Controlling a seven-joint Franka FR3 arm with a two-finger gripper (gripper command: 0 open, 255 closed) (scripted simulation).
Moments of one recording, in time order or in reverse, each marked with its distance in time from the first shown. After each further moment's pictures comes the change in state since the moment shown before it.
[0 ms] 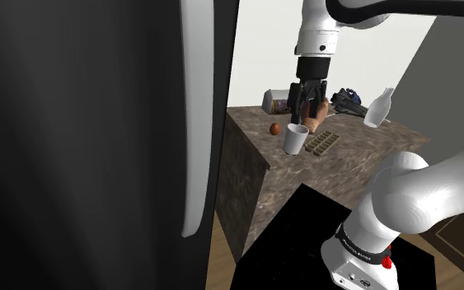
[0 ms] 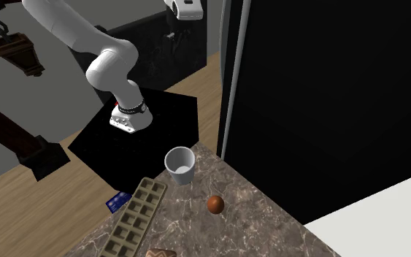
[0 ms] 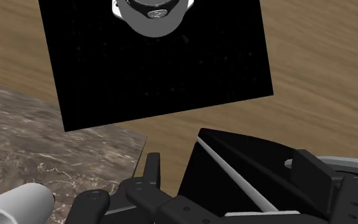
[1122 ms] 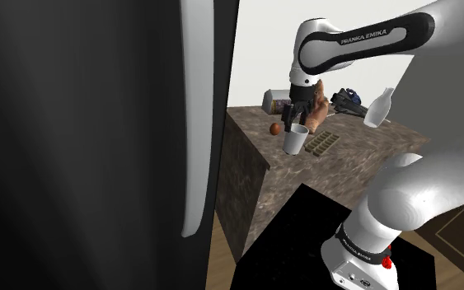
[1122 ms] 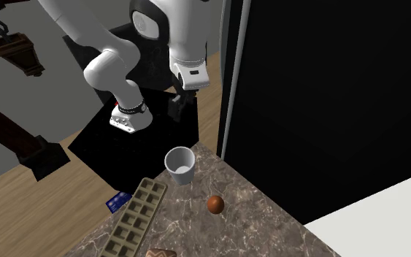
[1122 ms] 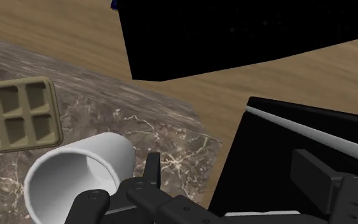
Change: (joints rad) arm -0.117 0.229 -0.197 -0.107 -0.236 0.417 -0.204
